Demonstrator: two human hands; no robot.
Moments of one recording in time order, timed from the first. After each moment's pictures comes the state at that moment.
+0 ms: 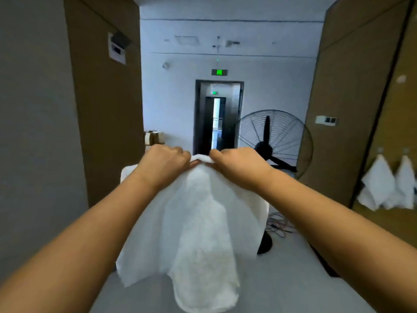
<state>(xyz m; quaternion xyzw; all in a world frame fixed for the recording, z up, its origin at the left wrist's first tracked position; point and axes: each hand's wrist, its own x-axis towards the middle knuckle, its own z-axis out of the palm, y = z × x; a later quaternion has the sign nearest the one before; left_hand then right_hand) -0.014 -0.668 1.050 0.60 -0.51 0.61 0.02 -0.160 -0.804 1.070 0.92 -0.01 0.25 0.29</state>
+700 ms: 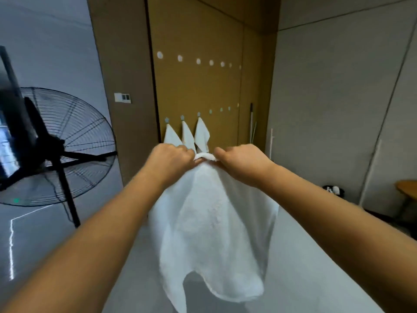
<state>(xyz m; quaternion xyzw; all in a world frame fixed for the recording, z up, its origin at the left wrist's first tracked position) -0.395 -1.119 1.017 0.33 -0.75 0.50 0.27 -0.589 -1.090 1.031 0.84 -0.44 0.07 0.32</state>
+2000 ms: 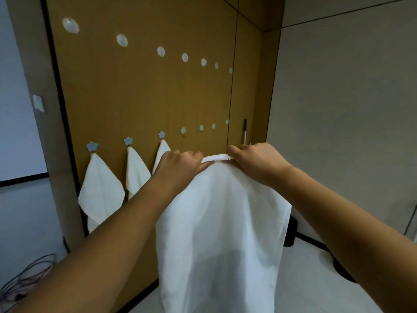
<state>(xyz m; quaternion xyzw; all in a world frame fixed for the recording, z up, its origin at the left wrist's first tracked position) -0.632 -1.768 1.025 0.35 -0.77 0.41 0.34 -0.832 -1.733 1.065 0.81 -0.48 0.07 0.34</state>
